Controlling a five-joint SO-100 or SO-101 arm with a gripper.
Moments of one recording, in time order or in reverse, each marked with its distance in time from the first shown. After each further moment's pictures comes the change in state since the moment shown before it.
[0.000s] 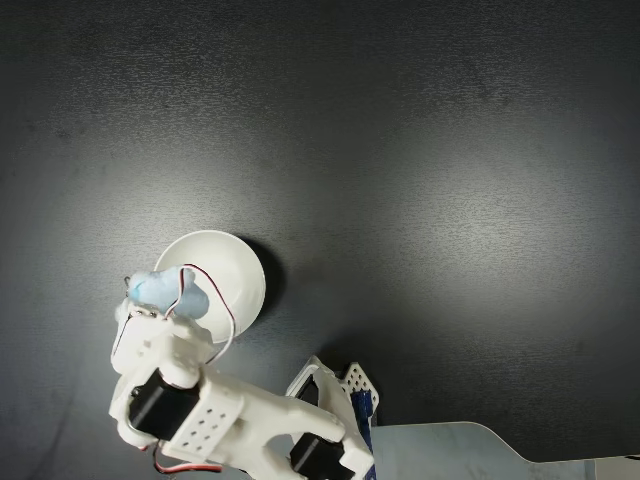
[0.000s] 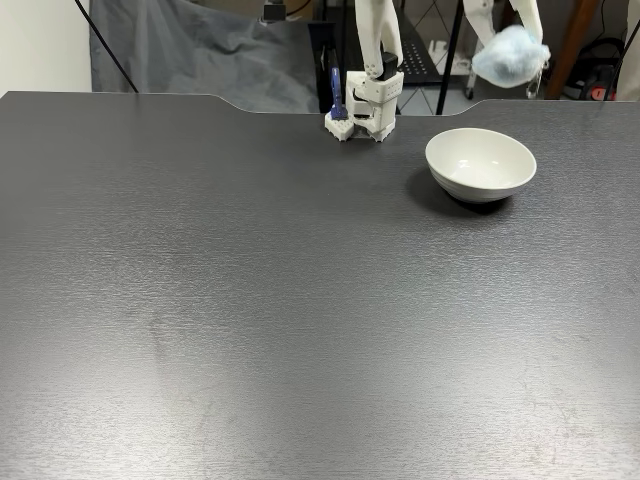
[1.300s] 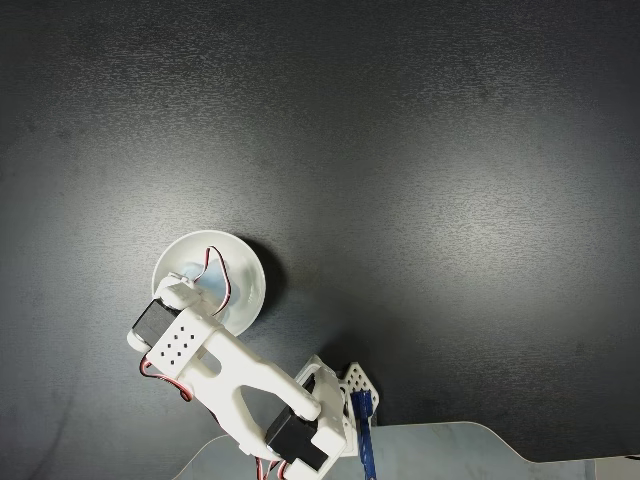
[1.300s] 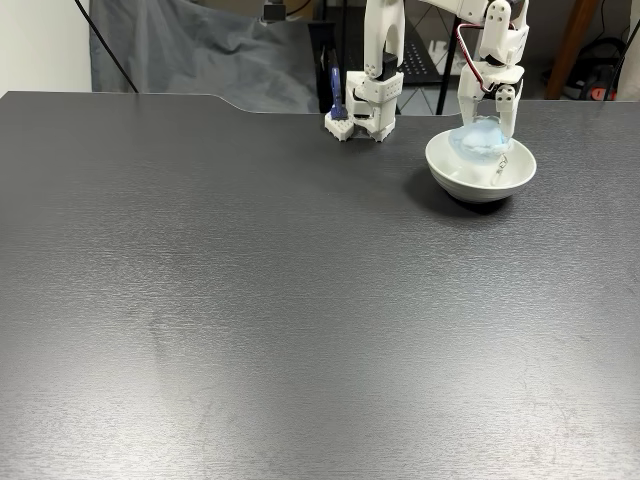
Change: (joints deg) arm 2.8 -11.4 26.7 -18.6 0.6
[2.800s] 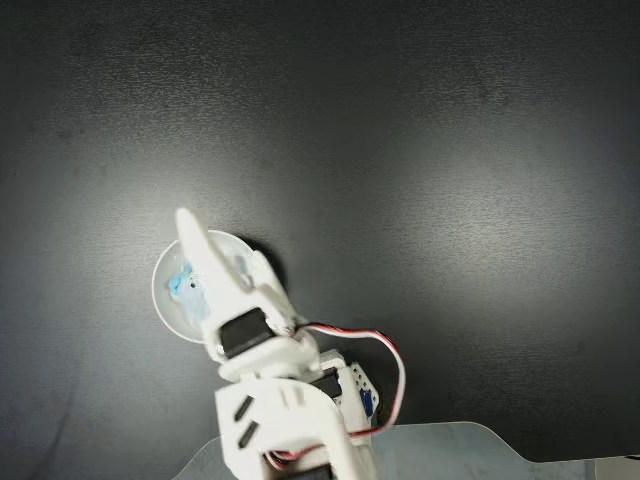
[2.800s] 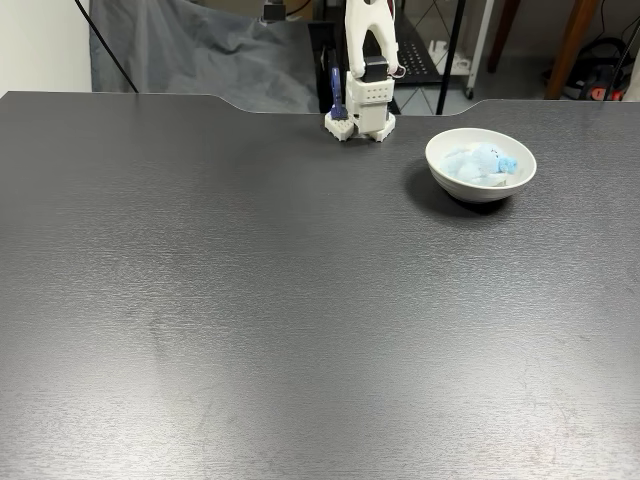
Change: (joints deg) arm 35.5 27.6 -45.3 18.7 0.0
